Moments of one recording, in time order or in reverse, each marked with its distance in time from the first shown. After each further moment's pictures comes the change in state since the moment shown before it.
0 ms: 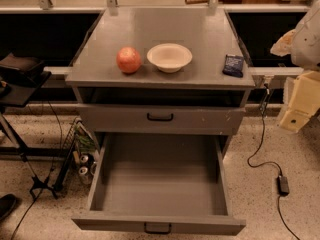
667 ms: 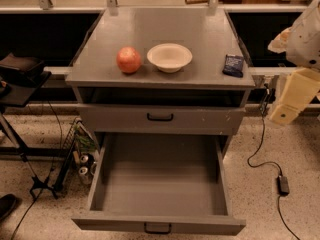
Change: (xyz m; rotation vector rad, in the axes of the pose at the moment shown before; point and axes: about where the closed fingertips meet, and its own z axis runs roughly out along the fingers) arm -0.008 -0.011 0.006 0.025 -0.045 0.037
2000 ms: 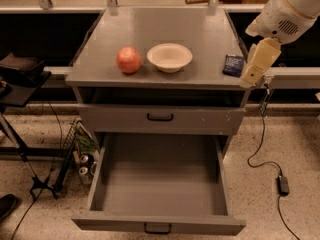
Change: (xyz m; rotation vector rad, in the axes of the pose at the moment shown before) arm -0.026 -0.106 0.058 -0.043 -0.115 0.040
